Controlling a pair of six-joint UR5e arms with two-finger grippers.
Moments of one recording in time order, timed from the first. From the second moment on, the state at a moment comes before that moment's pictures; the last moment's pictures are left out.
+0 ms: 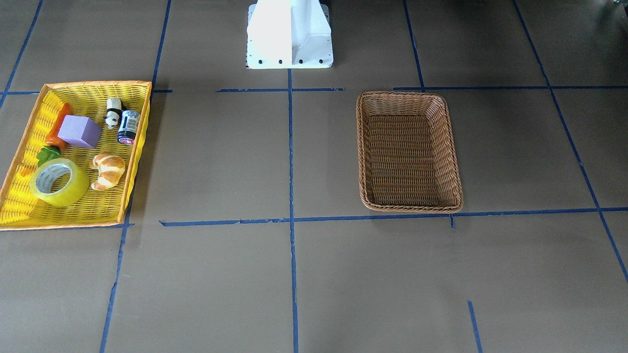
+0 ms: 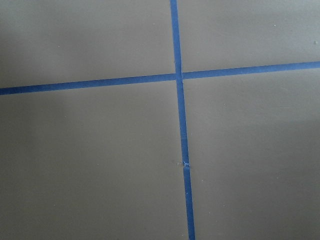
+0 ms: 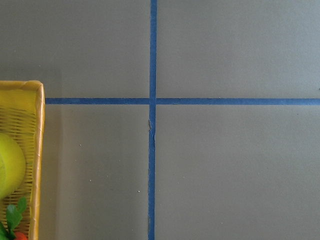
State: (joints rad) left arm -1.56 -1.54 -1.67 -1.50 -2.36 0.09; right arm 1.63 -1.59 1.64 -1.63 2.36 -0.05
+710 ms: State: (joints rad) left arm -1.56 -1.54 -1.68 -1.51 -2.36 0.09; right arm 1.63 -1.58 1.65 -1.63 2.35 -0.05
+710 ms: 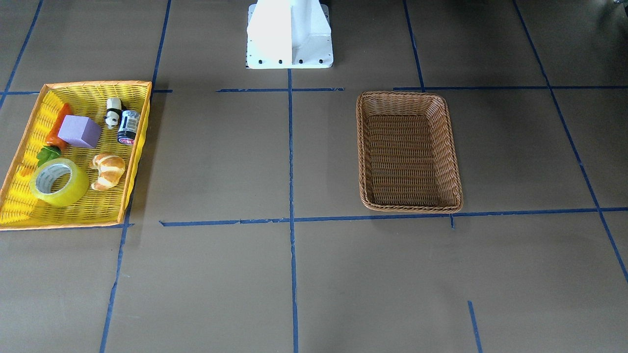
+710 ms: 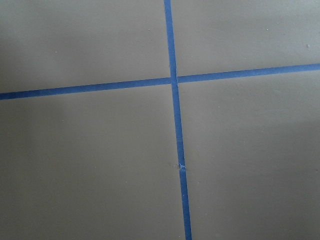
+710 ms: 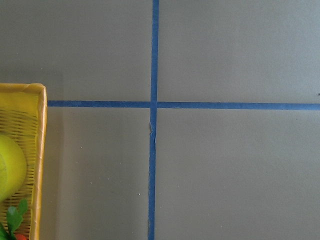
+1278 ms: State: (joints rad) left arm -1.56 -1.54 -1.68 -1.51 -2.36 0.08; right arm 1.63 -1.53 1.67 -1.64 2.43 -0.04
